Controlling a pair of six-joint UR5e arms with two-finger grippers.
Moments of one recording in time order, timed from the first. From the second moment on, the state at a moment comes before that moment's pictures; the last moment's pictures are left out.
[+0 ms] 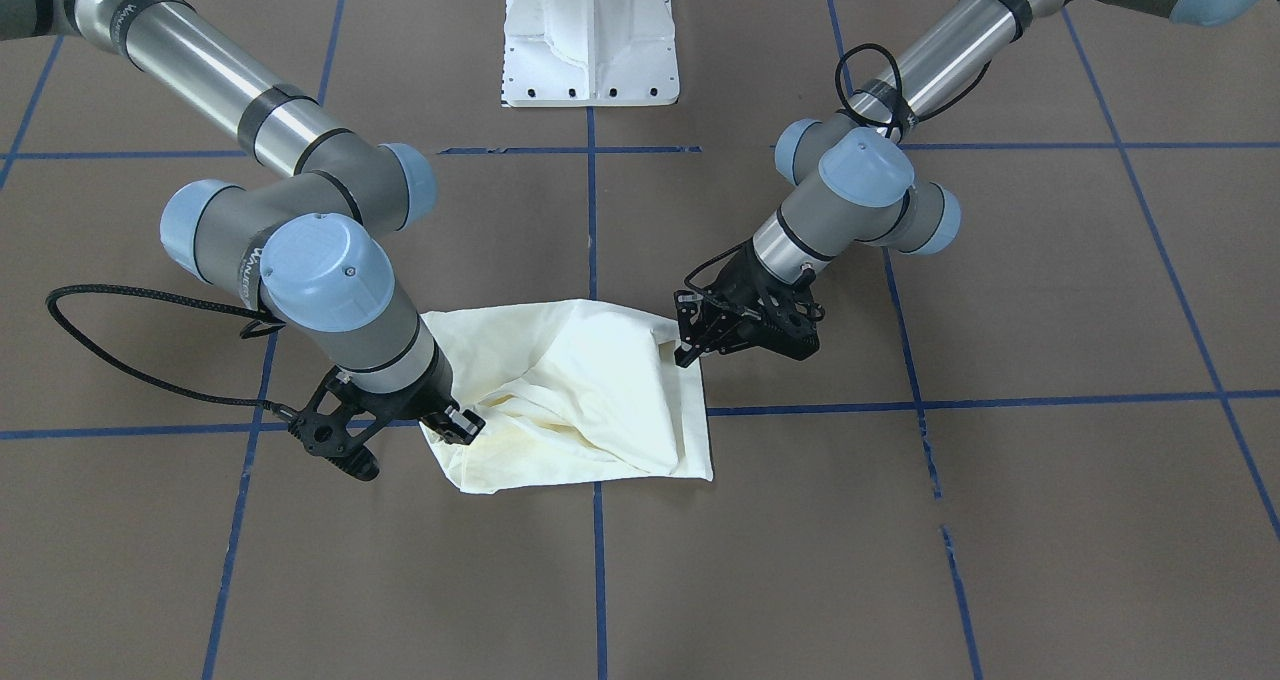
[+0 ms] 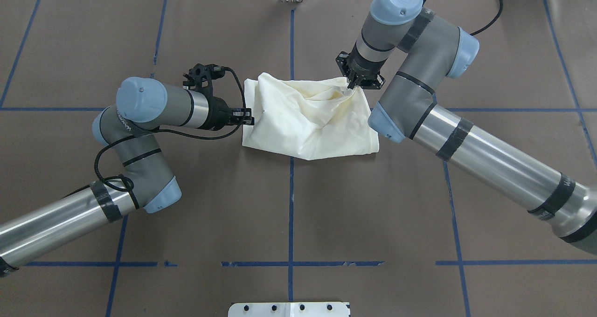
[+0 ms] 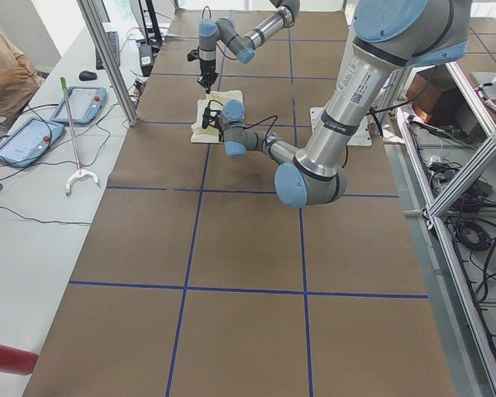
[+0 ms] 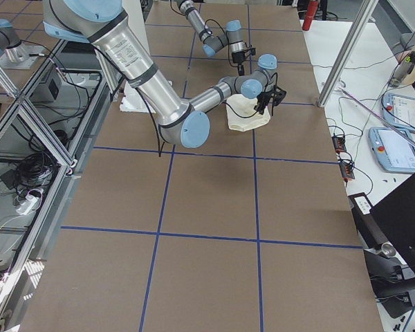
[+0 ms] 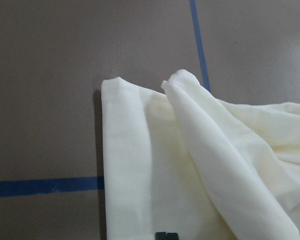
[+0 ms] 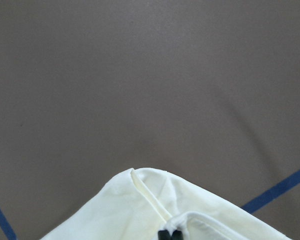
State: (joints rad) left arm -0.64 -2.18 -1.27 -2.61 -1.94 -1.25; right arm 0.80 -0.78 1.25 -1.29 2.05 1.63
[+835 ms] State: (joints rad) left arm -0.64 -2.16 -1.26 -2.79 -2.14 -1.20; right arm 0.80 -0.78 1.25 -1.29 2.05 1.63
